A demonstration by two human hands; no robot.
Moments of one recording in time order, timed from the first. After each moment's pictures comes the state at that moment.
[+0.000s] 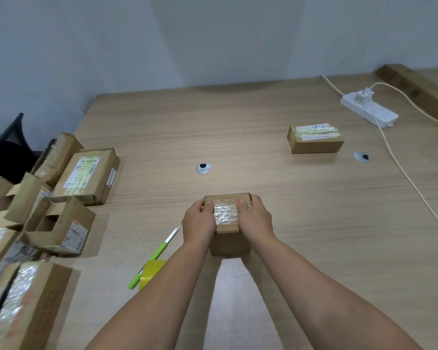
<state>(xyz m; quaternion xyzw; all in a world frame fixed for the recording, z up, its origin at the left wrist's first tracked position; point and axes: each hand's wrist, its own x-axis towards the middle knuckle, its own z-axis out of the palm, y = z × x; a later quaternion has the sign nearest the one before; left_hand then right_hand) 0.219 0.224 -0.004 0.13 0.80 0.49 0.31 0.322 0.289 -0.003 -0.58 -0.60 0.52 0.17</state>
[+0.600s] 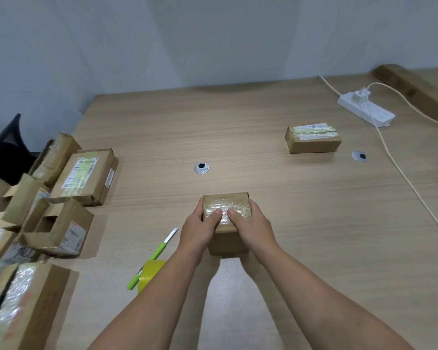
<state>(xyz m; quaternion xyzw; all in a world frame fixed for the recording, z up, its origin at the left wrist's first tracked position) 0.216 0.203 -0.010 0.21 0.76 0.46 0.41 0.339 0.276 -0.016 -0.52 -0.59 0.58 0.20</state>
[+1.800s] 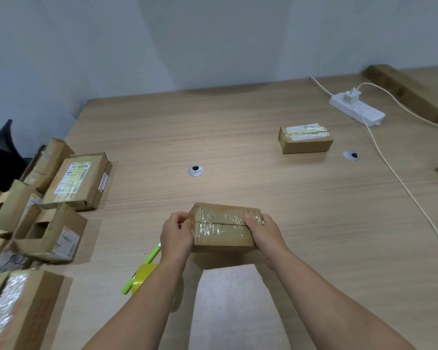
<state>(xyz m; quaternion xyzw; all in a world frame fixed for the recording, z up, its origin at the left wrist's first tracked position) 0.203 0.190 -0.027 0.13 0.82 0.48 0.30 0.370 0.293 -0.033 -0.59 -0.48 0.62 0.19</state>
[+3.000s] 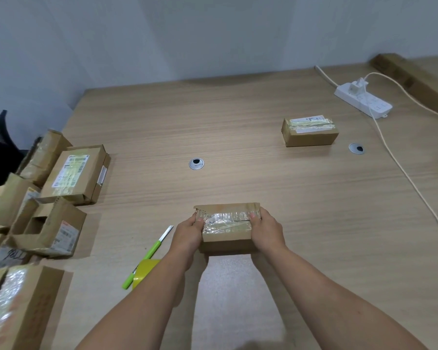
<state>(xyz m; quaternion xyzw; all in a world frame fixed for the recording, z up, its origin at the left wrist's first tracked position) 0.197 0.202 -0.067 0.09 0.77 0.44 0.45 0.364 0.293 -0.040 -0.61 -0.61 0.49 0.13</state>
